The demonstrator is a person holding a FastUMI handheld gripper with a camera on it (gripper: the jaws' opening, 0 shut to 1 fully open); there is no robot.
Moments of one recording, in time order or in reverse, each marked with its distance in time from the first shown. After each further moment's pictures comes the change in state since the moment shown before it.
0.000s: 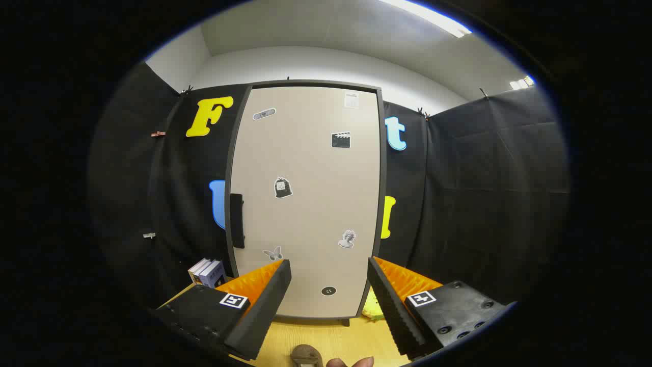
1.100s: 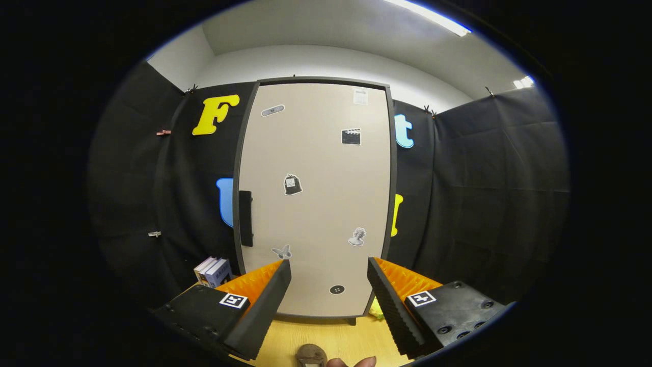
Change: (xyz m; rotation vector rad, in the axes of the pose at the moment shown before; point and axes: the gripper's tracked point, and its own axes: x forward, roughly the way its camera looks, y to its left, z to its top) arm 0.005 0.024 0.000 0.011 0.003 0.048
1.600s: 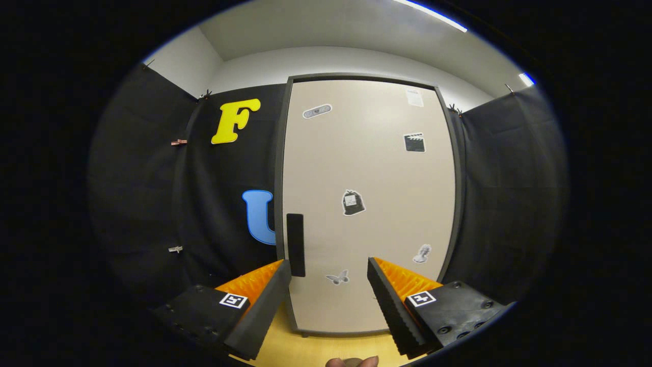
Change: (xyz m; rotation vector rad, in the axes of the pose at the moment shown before) arm 0.075 0.120 0.020 0.057 -0.020 0.114
